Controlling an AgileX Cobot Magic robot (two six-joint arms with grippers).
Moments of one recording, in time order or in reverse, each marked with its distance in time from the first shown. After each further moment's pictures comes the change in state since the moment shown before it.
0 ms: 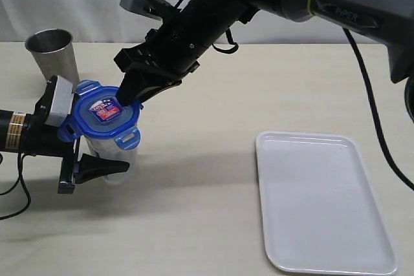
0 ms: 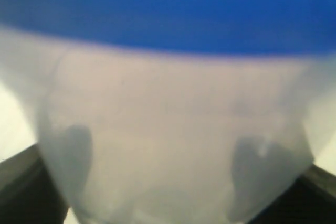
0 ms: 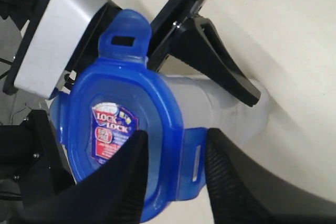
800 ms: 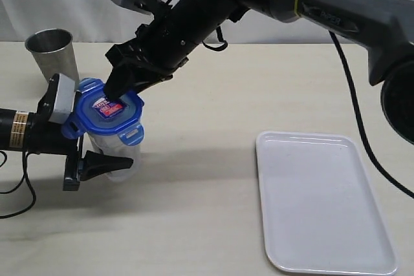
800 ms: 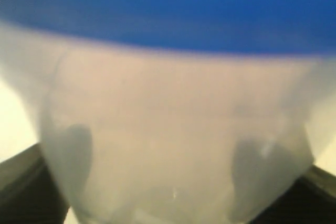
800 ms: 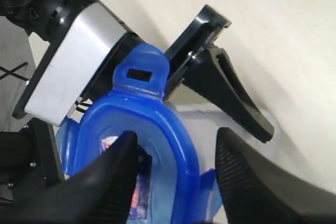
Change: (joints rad) left arm -0.009 0.002 0.000 -0.033 0.004 -0.008; right arm -0.011 0.024 -0.105 0.034 0.003 -0.042
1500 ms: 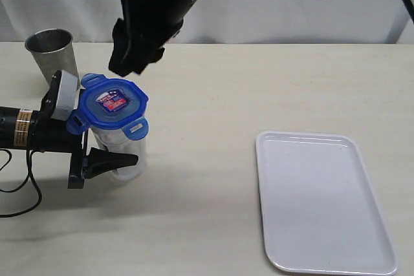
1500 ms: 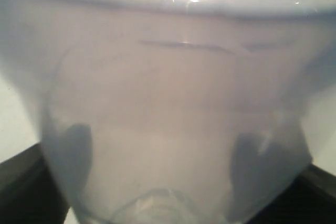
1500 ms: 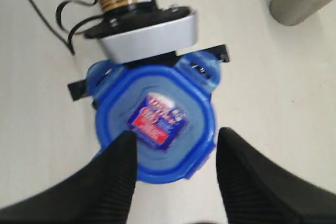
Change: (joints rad) left arm -0.011 0.000 0.000 -0.025 -0.028 -0.006; right arm 0.147 -0.258 0.030 -0.424 0.002 -0.327
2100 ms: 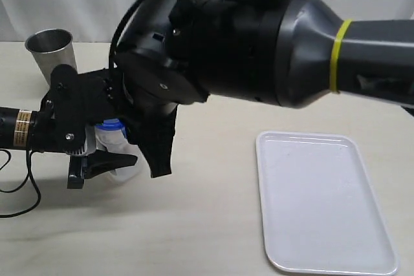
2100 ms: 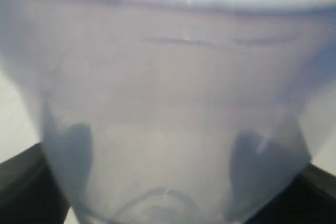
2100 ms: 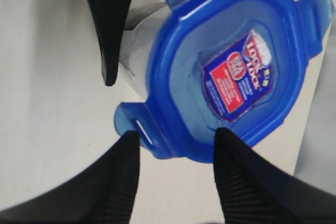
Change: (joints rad) left arm 0.000 0.000 0.000 0.000 0.015 0.000; right arm 0.293 -0.126 0.505 -0.776 -0.389 0.214
